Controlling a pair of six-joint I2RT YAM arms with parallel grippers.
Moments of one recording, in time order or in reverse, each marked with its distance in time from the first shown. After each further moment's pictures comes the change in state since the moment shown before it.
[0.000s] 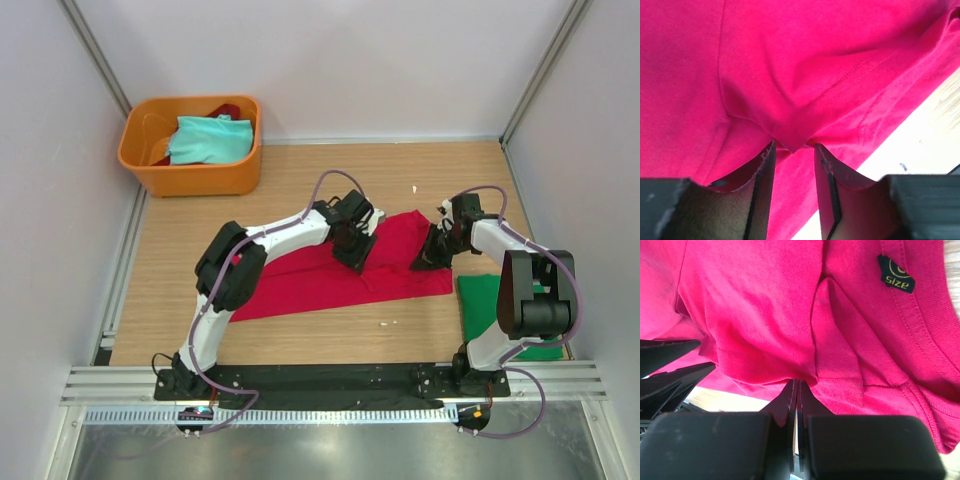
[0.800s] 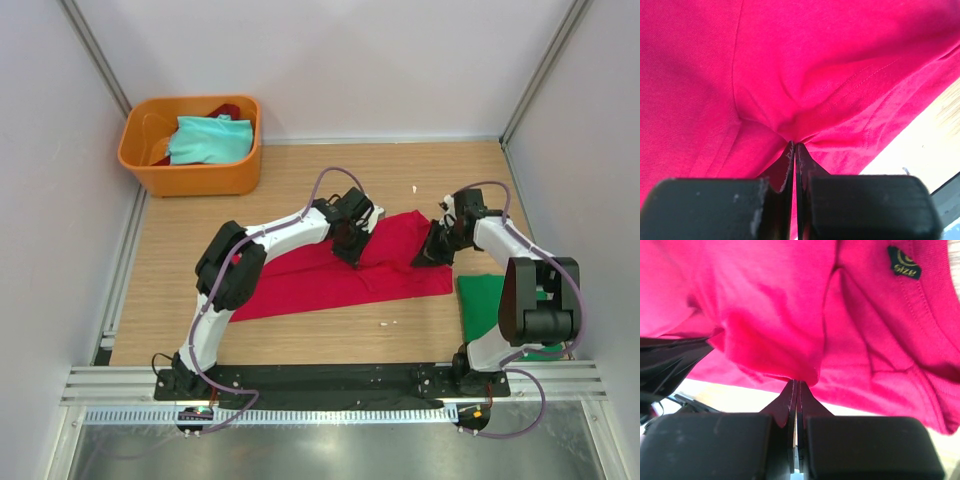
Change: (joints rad) left arm 0.006 0.005 0.022 -0.007 -0.020 0.001; right arm 0.002 -0.031 0.032 -0.062 0.000 0.004
